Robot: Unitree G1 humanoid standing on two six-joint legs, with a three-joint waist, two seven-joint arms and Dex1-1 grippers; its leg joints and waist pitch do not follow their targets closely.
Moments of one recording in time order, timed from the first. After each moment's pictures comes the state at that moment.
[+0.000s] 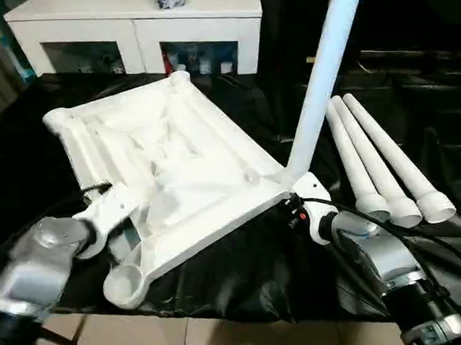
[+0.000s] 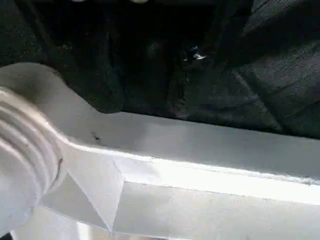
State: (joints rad) left arm -0.23 0.77 -0.22 -0.03 0.16 0.59 -0.92; right arm -0.38 -0.26 0.20 0.36 0.03 0.41 0.56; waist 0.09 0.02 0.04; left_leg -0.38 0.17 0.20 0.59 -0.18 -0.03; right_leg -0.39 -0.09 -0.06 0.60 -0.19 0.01
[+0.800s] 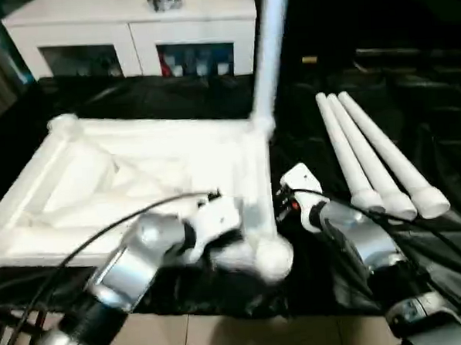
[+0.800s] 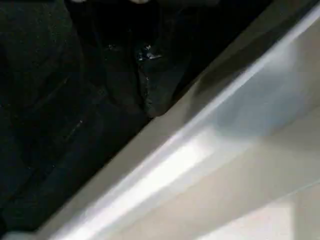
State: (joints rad) left arm -0.42 0.41 -0.45 0.08 0.13 0.47 -0.84; right arm -0.48 -0.22 0.21 0.53 -0.02 0.30 0.50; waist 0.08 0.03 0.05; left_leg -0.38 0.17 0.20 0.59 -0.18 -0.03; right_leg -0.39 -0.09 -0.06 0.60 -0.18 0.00
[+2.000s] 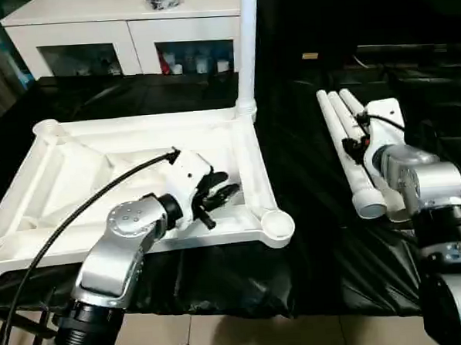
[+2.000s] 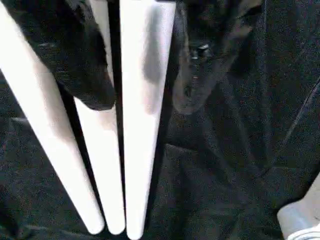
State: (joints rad) left arm -0.33 0.29 -0.17 -0.11 -0.09 0.49 -0.67; right arm -0.72 -0.36 -0.13 0.57 0.05 0.66 0.19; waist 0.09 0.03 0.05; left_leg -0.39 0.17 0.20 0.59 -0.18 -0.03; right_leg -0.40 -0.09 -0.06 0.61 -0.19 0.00
